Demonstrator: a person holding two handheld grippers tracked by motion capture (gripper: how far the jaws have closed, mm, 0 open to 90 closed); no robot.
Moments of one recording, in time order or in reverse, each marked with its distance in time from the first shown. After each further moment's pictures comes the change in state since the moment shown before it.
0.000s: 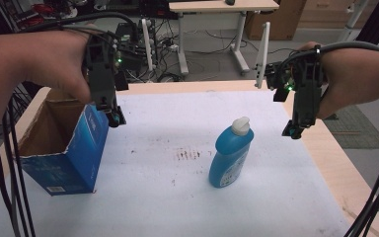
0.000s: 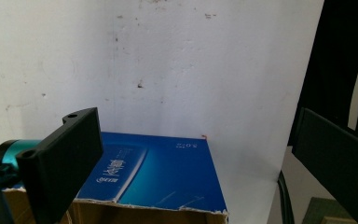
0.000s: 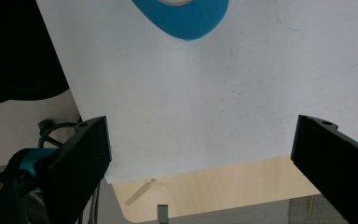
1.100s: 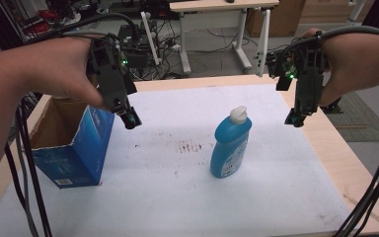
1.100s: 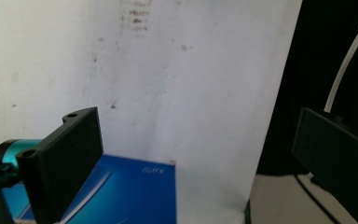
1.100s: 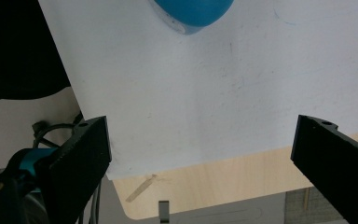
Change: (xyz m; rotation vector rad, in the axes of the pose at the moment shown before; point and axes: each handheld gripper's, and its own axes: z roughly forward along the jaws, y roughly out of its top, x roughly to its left) left arm -0.035 0.007 0.003 -0.128 -0.024 -0.125; right arm 0.014 -0.010 -0.007 -0.003 -0.034 0.013
